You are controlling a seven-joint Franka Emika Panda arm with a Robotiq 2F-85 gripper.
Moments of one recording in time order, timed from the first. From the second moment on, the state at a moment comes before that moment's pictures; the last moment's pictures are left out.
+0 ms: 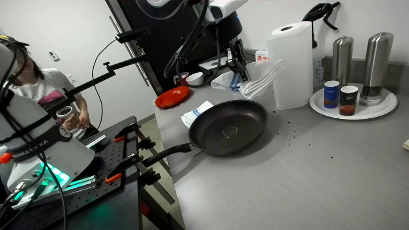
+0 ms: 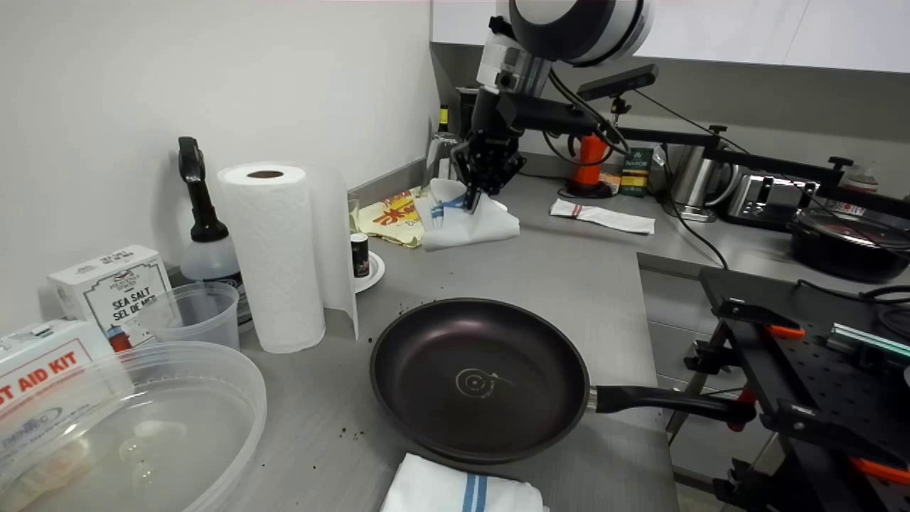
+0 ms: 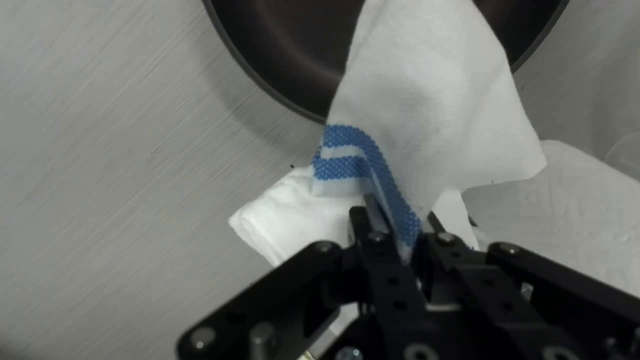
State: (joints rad) arm -0.06 0.34 -0.16 -2.25 0.18 2.79 0.34
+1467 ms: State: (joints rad) arm 0.28 0.48 -0.42 -2.44 -0.31 2.94 0.51
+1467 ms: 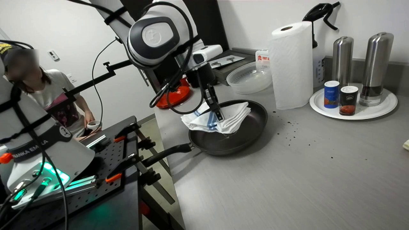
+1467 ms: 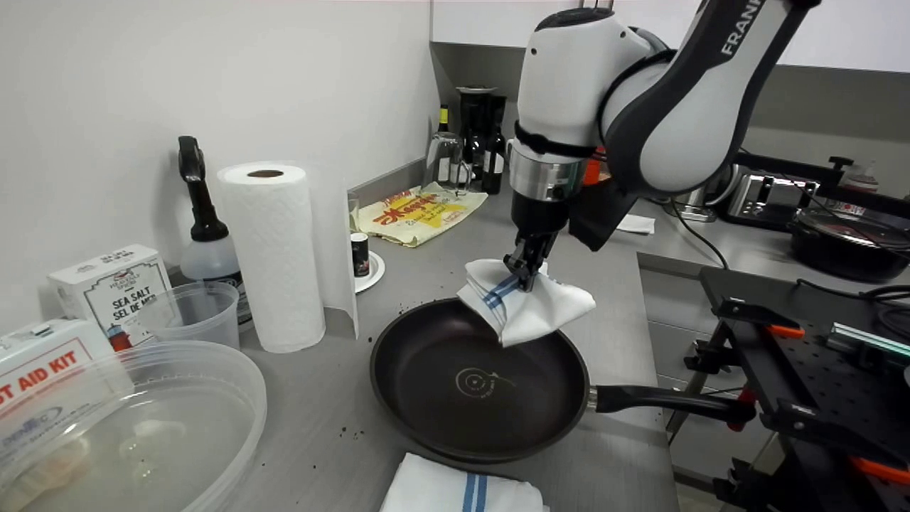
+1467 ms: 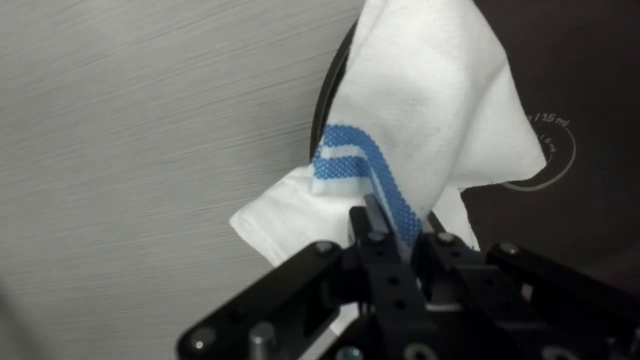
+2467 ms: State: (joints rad) arm 0.48 0.82 -0.57 -2.22 -0.10 3.03 0.55
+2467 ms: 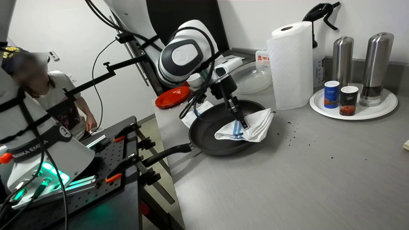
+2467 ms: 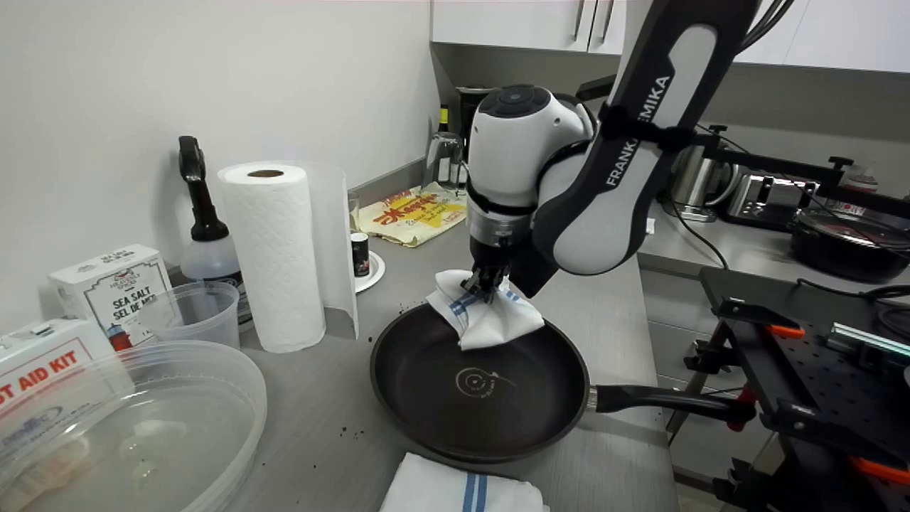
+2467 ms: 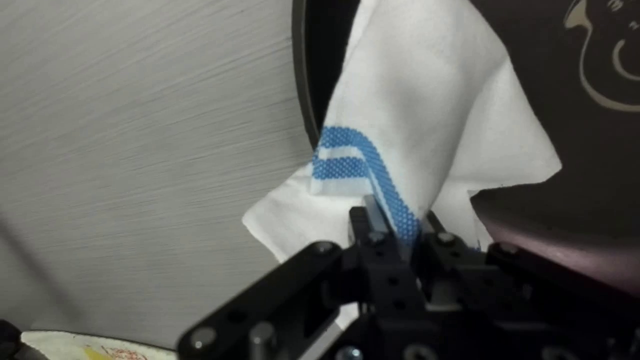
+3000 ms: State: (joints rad) arm 0.47 0.90 -0.58 -2.17 -0.03 3.03 0.55
